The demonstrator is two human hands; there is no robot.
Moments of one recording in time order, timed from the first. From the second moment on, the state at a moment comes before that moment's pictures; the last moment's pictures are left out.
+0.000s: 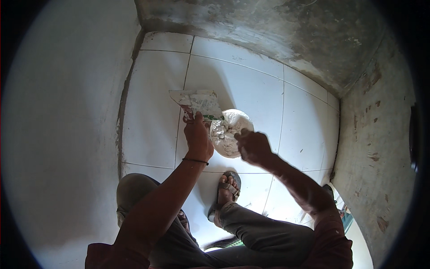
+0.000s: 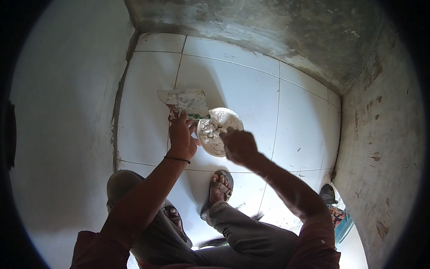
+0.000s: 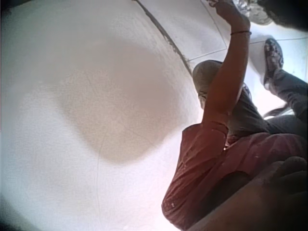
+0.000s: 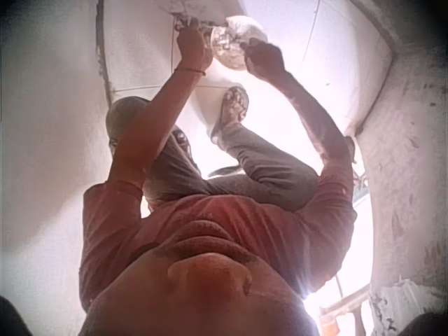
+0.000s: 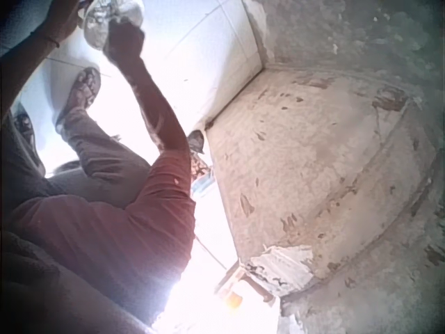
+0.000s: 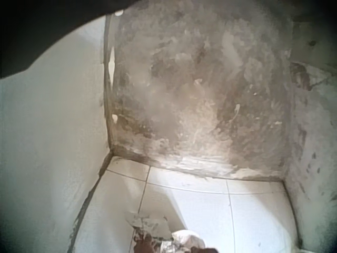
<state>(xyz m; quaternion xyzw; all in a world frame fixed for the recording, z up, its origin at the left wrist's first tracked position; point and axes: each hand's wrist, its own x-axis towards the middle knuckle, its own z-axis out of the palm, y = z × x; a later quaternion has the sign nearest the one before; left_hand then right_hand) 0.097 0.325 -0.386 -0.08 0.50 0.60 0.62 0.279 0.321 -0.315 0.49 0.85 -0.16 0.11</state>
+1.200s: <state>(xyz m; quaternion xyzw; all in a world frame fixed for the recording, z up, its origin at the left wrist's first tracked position) 0.089 0.332 -0.391 -0.11 0.53 0.56 0.62 0.295 0.332 -0.317 0.53 0.83 -0.14 0.08</state>
